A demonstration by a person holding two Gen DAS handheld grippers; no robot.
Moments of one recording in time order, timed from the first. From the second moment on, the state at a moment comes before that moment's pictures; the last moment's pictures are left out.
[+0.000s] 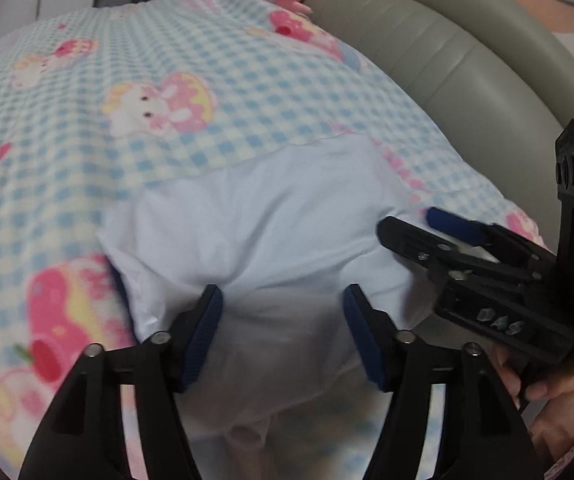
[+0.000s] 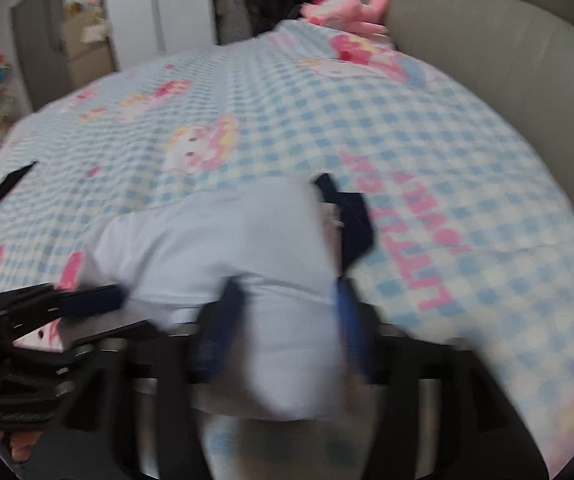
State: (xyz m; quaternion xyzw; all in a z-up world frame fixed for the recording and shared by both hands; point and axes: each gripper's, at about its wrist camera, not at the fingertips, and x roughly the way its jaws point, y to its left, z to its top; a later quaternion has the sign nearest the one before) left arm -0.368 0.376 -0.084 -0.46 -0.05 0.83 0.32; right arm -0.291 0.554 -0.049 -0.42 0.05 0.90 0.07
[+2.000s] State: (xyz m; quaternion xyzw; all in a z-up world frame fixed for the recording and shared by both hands) left arm 0.055 -0.019 -0.041 -0.36 -0.03 0.93 -0.02; right arm 0.054 0.204 -0.035 -0.36 -0.03 0.93 0.07
